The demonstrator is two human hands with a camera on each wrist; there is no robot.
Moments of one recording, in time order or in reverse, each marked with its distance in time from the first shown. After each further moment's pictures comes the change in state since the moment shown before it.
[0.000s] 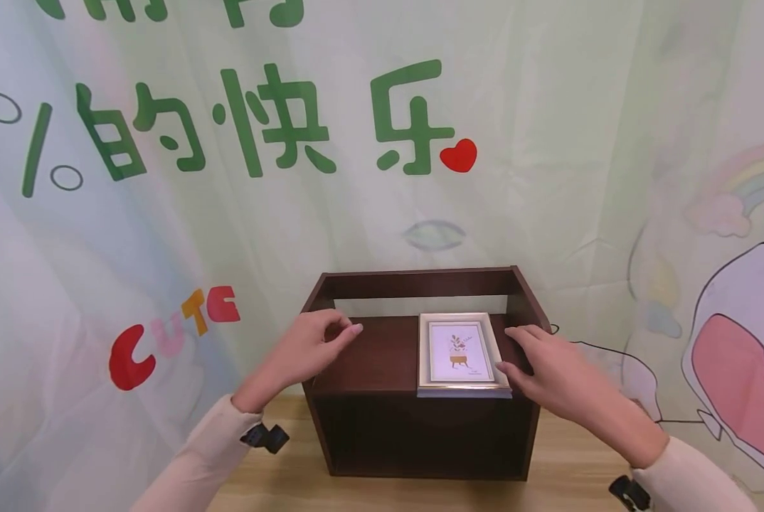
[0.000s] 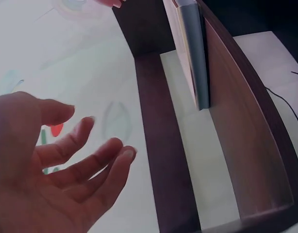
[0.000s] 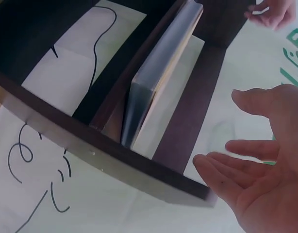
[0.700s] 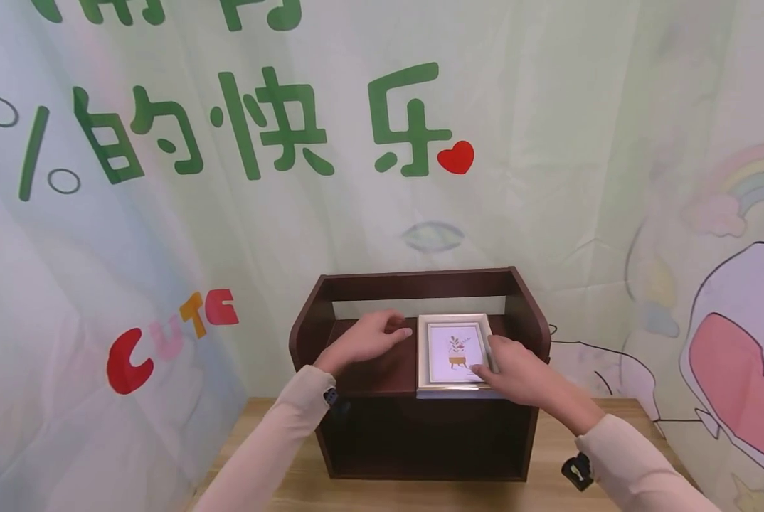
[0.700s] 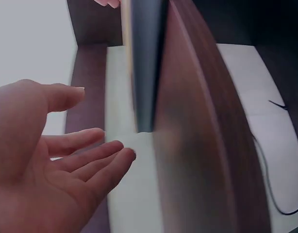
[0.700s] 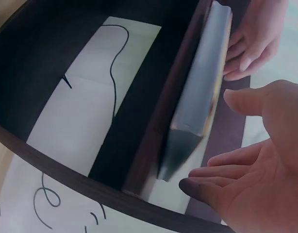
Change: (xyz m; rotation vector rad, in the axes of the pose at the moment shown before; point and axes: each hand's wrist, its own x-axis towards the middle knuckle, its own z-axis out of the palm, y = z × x) left_hand 0.075 -0.009 0.085 -0.066 -0.271 -0.106; right_hand 0.033 0.005 0.050 0.189 -0.279 0.169
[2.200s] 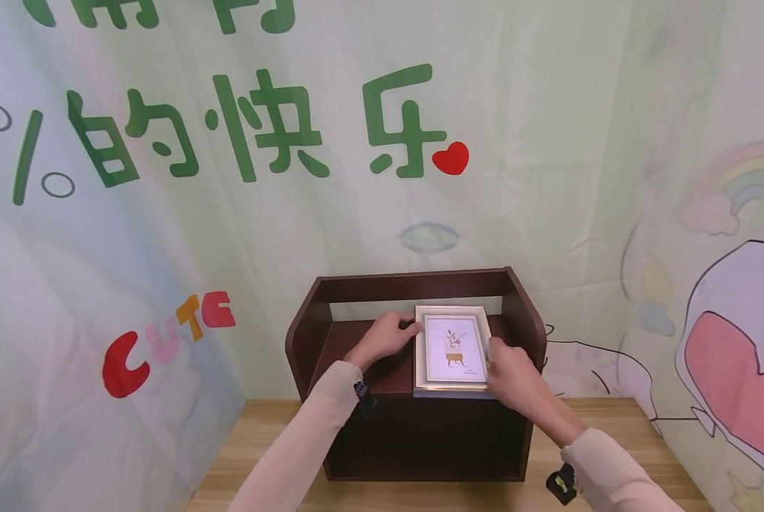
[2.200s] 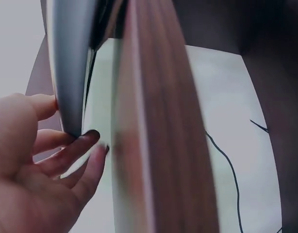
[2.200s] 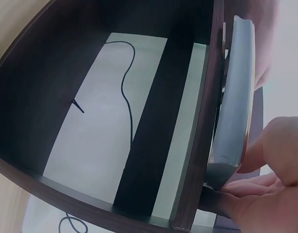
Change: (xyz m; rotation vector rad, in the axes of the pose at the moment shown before) left_hand 0.039 -0.001 0.038 -0.196 0.039 -0.130; right_hand -0.001 0.005 0.026 0.053 0.192 0.141
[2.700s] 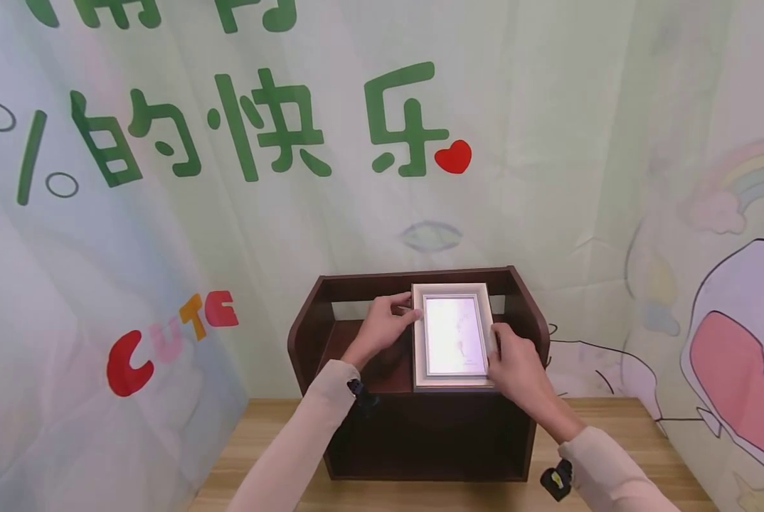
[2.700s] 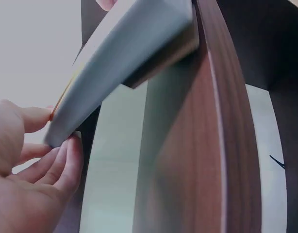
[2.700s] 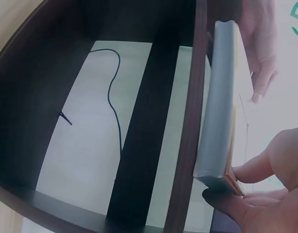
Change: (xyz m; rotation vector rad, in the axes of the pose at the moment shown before) left_hand -0.005 0.010 -0.011 -0.259 0.220 0.110; right_hand 0.002 -0.005 -0.004 0.088 0.153 0.001
